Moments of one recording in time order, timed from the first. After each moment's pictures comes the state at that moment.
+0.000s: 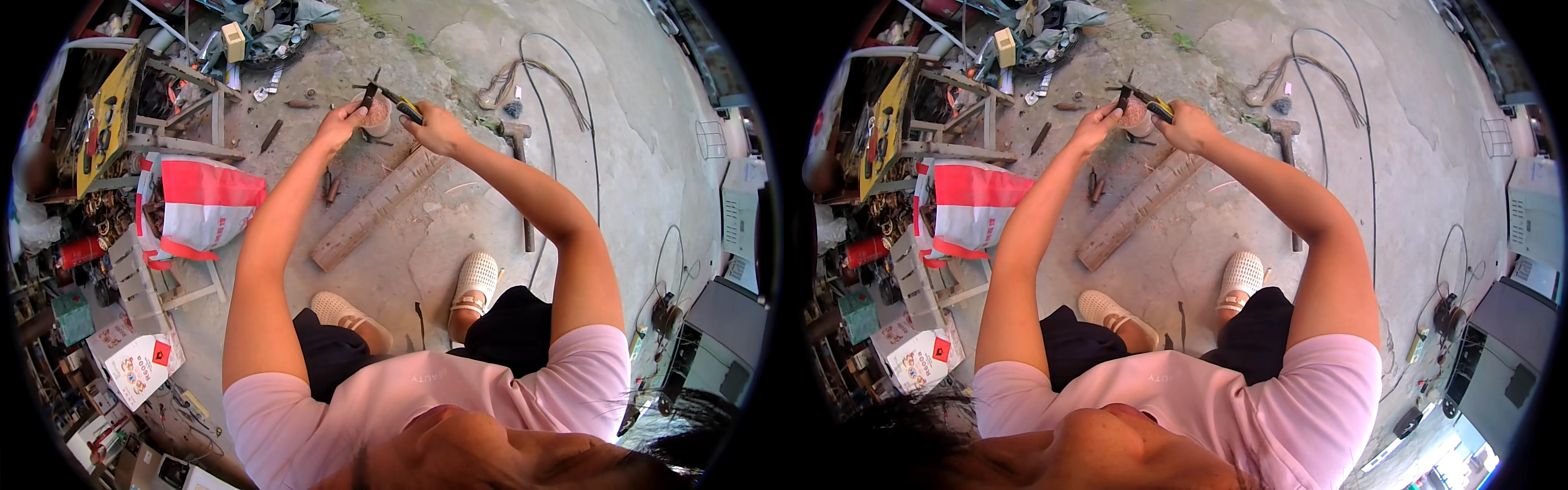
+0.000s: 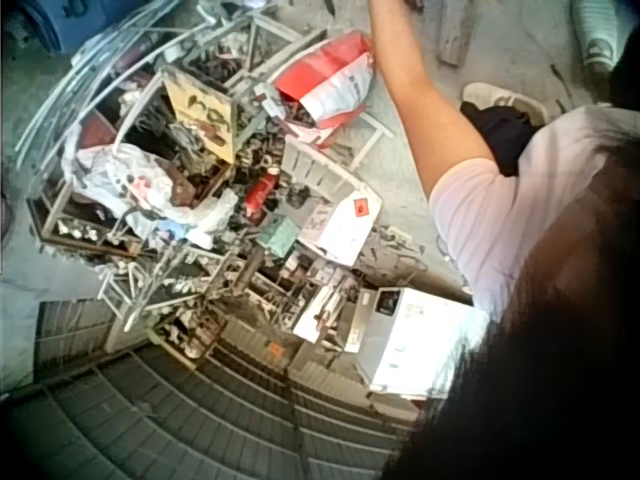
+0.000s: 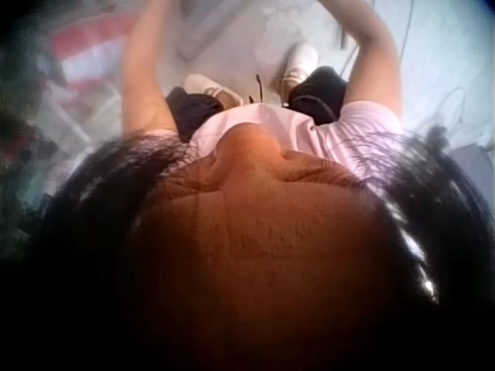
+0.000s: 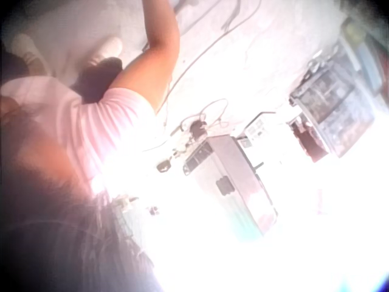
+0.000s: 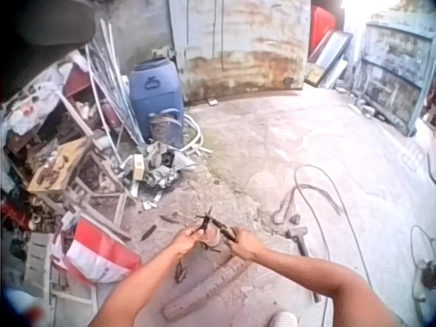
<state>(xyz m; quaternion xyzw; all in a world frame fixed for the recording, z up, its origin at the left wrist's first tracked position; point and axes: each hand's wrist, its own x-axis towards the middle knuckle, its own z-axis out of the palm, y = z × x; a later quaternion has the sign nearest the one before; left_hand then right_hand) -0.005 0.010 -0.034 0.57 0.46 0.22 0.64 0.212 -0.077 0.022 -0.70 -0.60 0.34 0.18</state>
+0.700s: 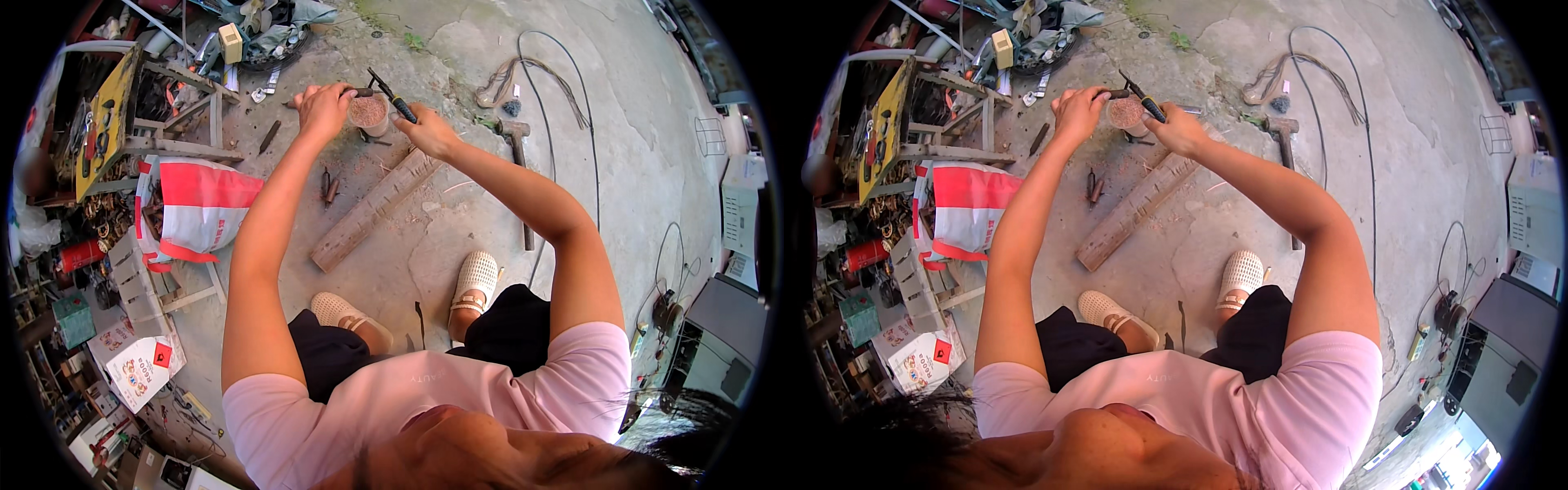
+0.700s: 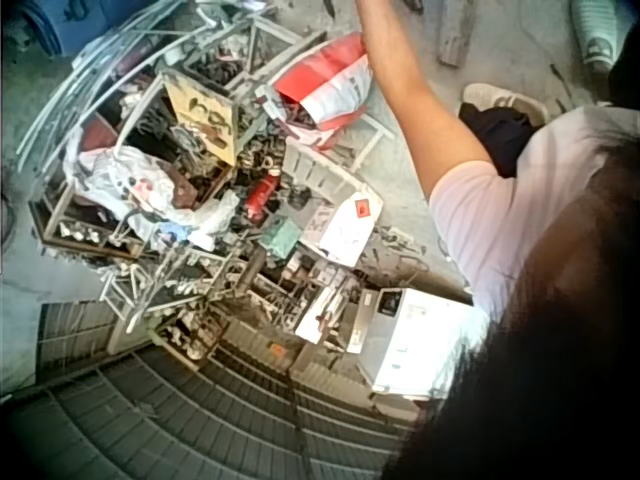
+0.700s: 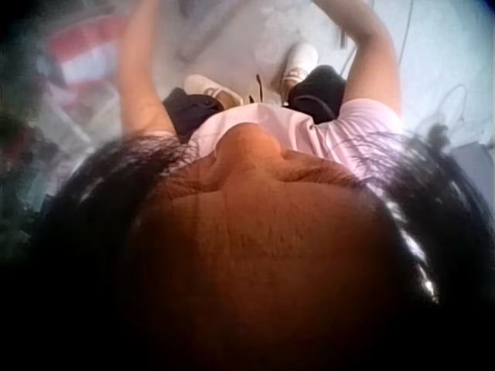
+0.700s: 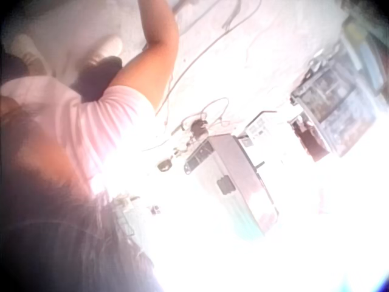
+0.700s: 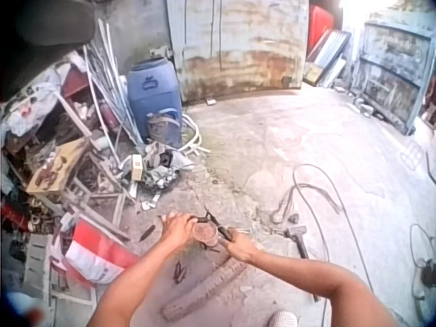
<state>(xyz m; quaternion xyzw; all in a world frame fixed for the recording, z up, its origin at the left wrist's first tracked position) -0.003 0.014 0.030 0.84 0.52 0.14 0.09 0.200 -0.081 0.020 -0.69 -0.54 0.43 0.24</state>
